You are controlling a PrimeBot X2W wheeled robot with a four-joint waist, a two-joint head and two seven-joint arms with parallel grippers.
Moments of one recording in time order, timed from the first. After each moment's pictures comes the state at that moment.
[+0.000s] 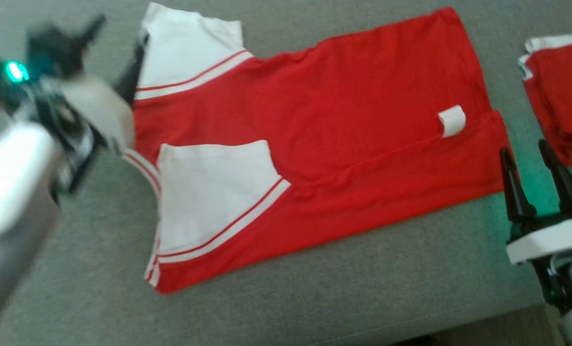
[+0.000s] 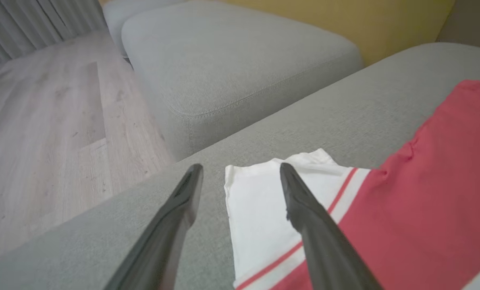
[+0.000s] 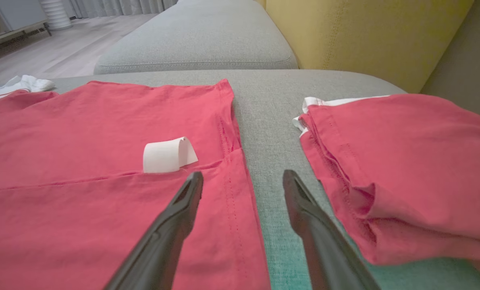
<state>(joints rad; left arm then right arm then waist) -0.78 0.56 -0.68 0.24 -0.57 0.08 0.21 -0.18 -0.39 0.15 0.33 0.38 0.13 -0.25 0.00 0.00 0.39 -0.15</state>
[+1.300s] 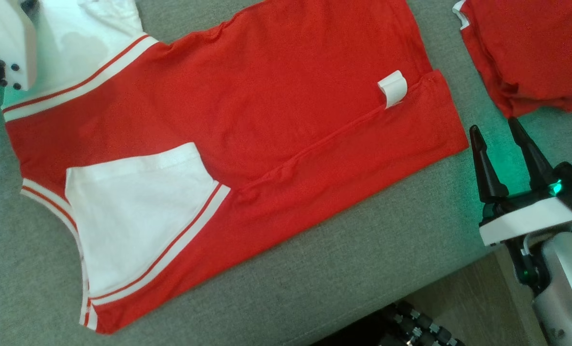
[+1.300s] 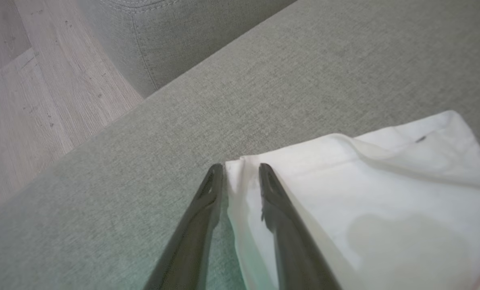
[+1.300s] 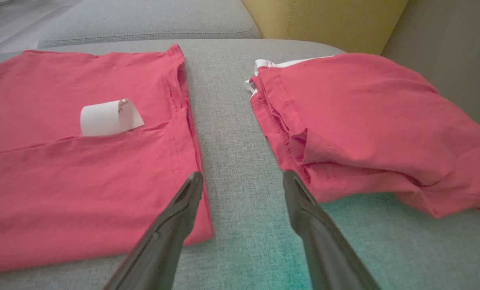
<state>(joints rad) -1.12 0.65 -0.71 0.56 -0.67 -0.06 0.67 -0.28 -0.33 0.22 0.34 0.38 0.13 -0.25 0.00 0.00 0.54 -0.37</state>
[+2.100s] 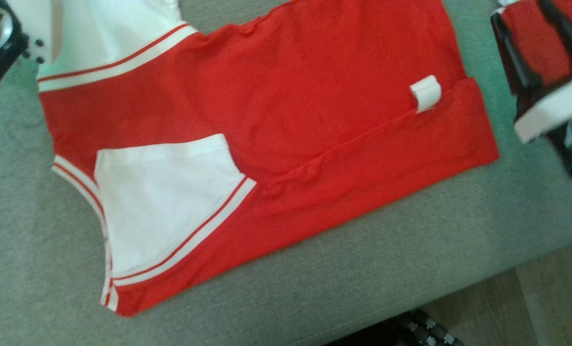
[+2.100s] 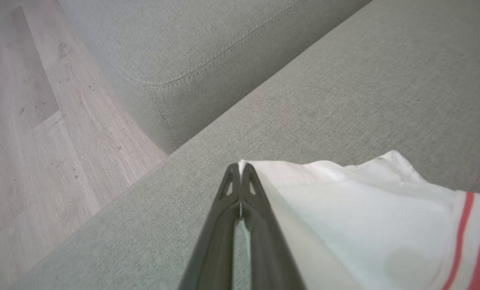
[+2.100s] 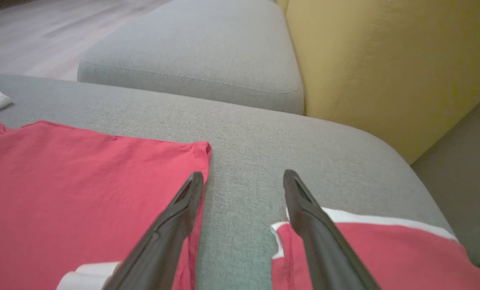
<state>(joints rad) -1.19 0.62 -0.76 0.50 -0.62 -0.10 0.56 -0.66 -0.53 0.41 0.36 0.50 0.13 -0.08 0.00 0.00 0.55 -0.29</state>
